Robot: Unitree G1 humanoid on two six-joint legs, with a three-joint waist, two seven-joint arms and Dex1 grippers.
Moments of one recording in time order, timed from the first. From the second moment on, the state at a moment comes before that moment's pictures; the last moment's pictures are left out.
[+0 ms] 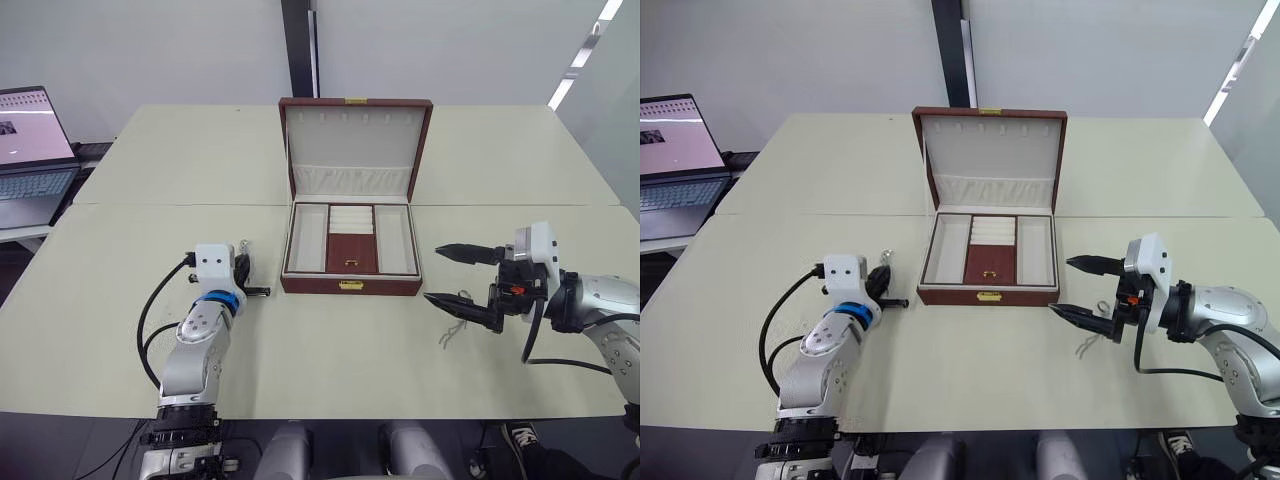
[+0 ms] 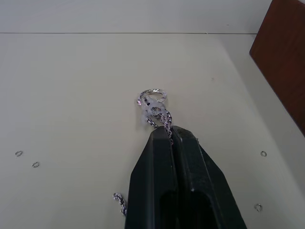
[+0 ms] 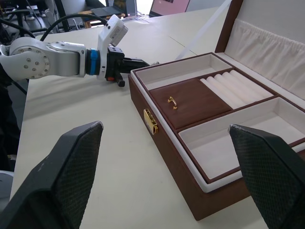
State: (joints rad) left arm -0.18 0.21 0.16 -0.04 -0.18 0.35 -0.13; right arm -0.16 -0.79 -0.14 -0.39 0.65 0.49 1.02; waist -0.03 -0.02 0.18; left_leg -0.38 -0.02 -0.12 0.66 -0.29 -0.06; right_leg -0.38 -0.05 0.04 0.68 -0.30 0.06
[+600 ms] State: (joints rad) left arm -0.22 0.19 0.11 -0.45 -0.25 0.53 -0.10; right arm -0.17 -0.79 -0.15 -0.39 0.65 0.49 1.02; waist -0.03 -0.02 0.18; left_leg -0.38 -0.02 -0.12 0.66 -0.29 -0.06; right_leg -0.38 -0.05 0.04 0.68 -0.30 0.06
